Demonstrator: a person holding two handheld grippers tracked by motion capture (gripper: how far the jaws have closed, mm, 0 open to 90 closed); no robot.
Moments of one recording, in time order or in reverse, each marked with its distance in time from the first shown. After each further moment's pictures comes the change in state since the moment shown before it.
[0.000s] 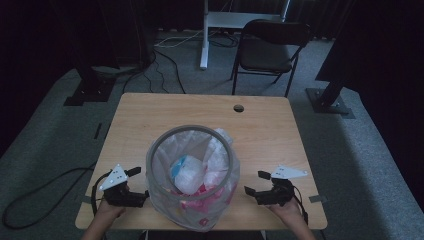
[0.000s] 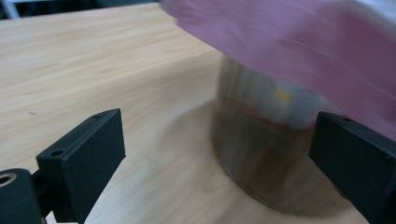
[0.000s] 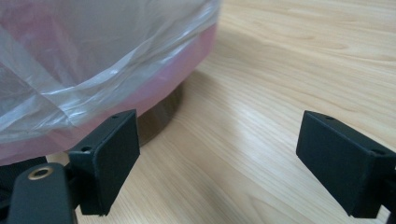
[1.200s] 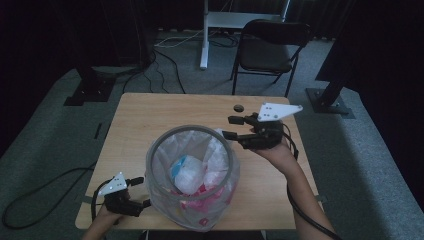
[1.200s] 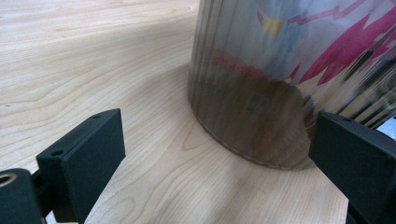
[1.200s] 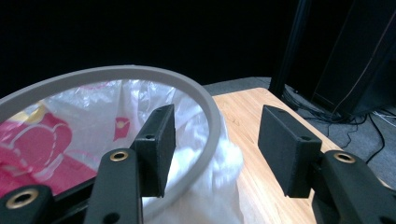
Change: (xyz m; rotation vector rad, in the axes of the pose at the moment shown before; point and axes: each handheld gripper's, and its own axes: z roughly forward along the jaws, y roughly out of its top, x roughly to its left) left arm 0.009 -0.034 0.007 0.034 -0.106 -0.029; right arm 0.037 0.205 -0.001 -0.175 0.241 -0.371
